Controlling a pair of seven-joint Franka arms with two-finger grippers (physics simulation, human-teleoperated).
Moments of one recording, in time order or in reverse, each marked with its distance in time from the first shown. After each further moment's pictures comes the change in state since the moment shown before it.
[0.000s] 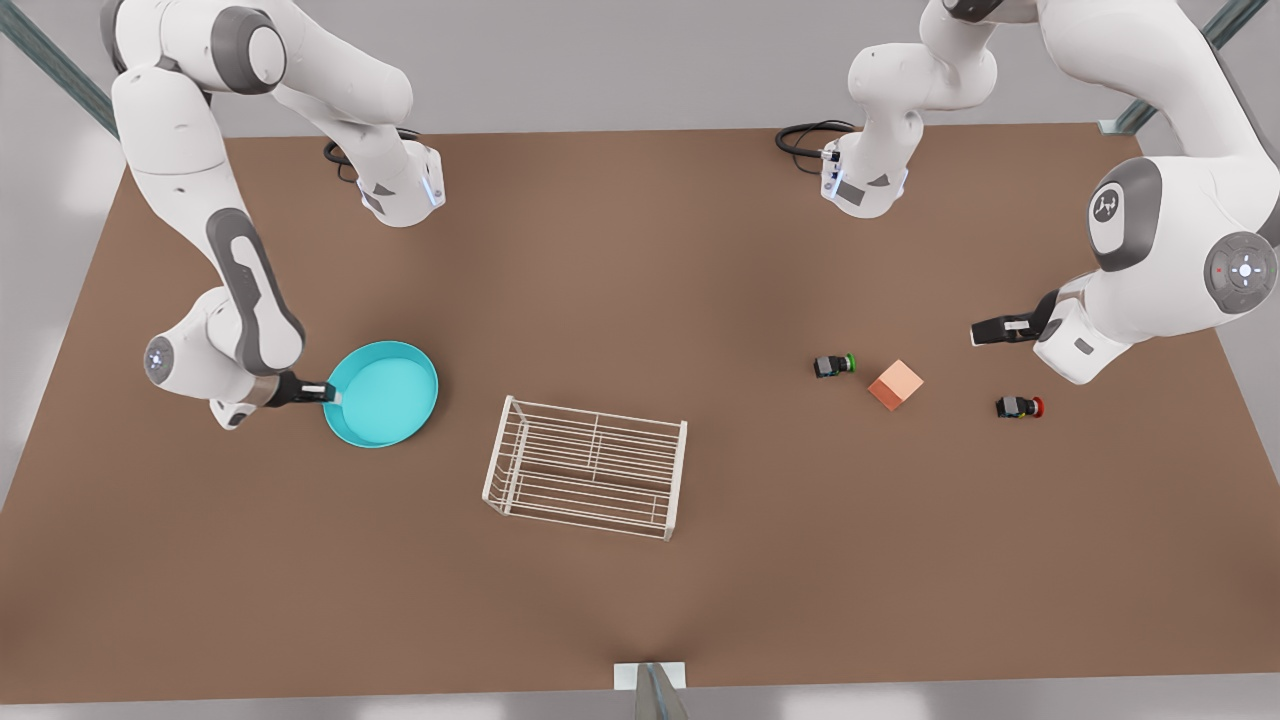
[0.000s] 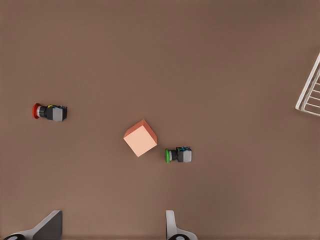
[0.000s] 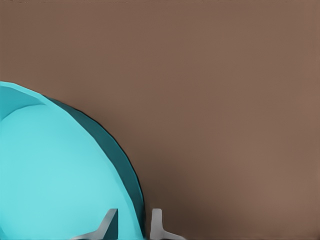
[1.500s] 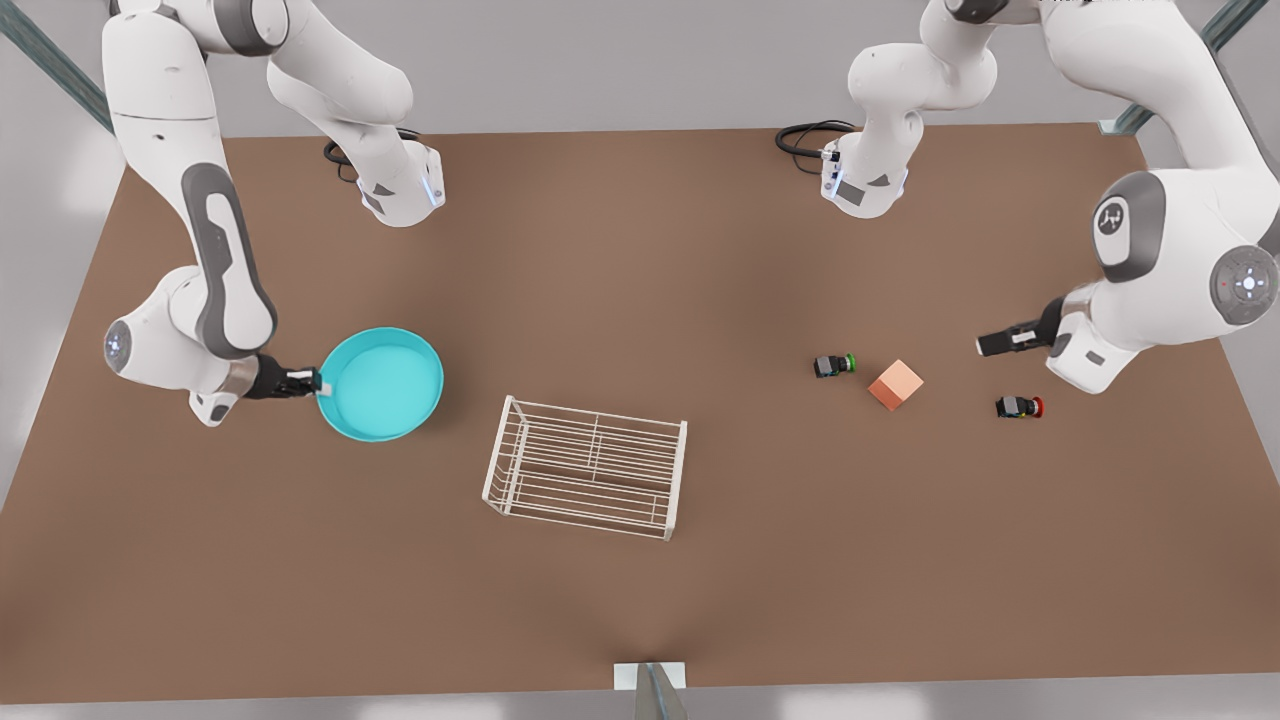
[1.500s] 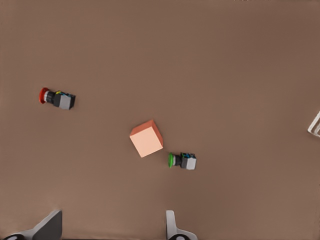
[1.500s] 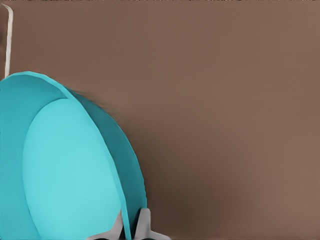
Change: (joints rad) left arm 0.021 -0.007 0.027 -0.083 -0.016 0.042 -0.154; right arm 0.003 -0.152 0.020 0.045 0.048 -0.216 -0.112
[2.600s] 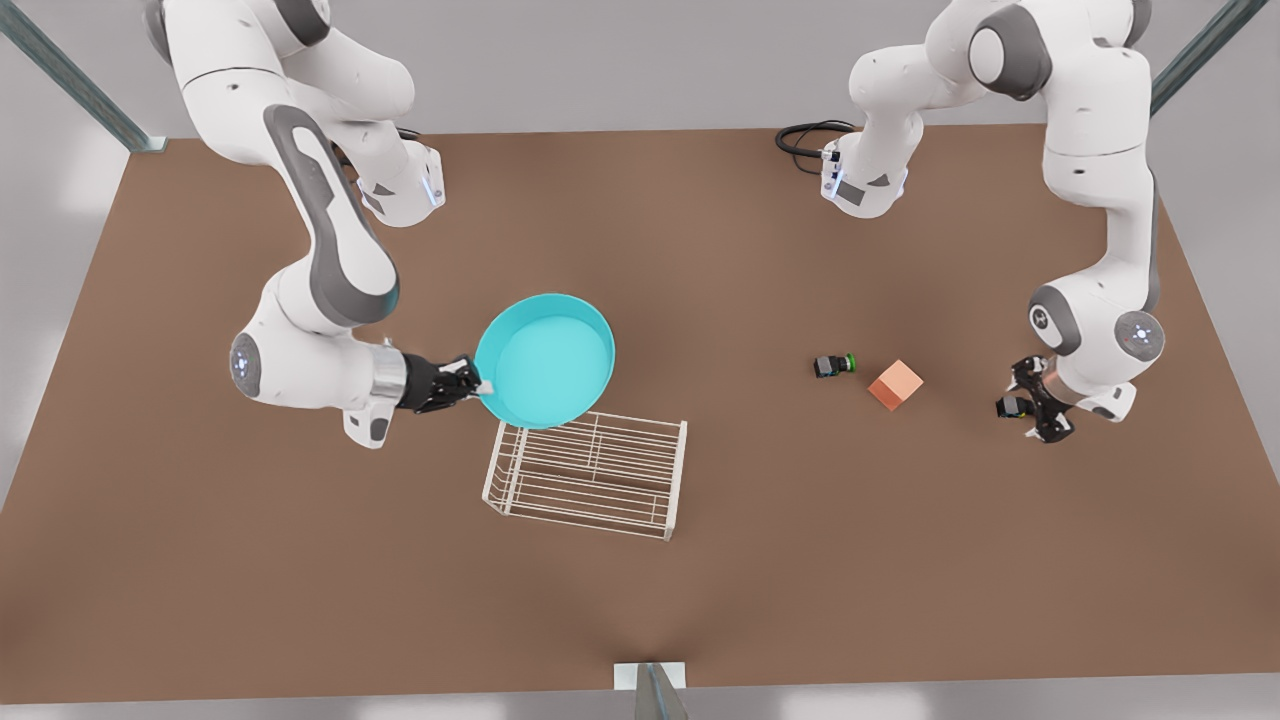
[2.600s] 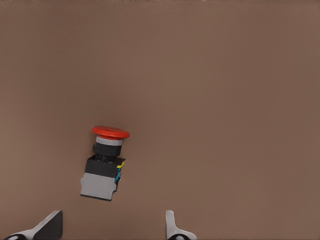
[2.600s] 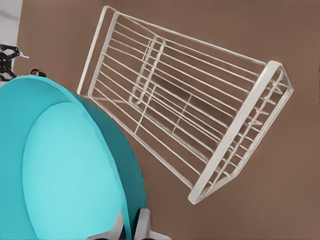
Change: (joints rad) left arm 0.137 0.241 0.125 -0.531 0.025 1.096 -1.134; right arm 0.186 0.081 0.324 0.456 0.178 -0.190 0.285
